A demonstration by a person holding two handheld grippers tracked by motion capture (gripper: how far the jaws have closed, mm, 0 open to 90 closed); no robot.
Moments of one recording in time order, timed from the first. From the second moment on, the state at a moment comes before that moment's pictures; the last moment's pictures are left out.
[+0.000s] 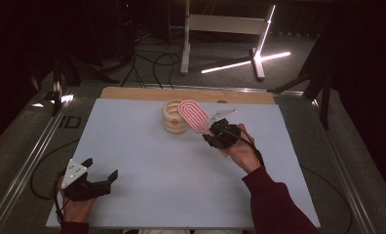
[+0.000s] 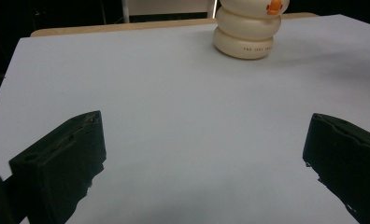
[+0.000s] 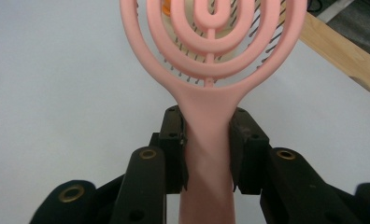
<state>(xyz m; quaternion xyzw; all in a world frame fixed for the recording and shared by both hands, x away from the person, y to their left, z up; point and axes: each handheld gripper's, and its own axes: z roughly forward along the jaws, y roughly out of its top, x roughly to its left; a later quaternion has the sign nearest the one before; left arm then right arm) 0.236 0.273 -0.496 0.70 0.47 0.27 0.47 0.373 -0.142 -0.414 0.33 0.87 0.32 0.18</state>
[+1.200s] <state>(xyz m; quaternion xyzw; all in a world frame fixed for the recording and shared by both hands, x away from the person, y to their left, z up) 0.241 0.251 -0.470 0.69 0.47 0.25 0.50 0.348 -0.093 -0.429 0.25 0.89 0.35 0.16</state>
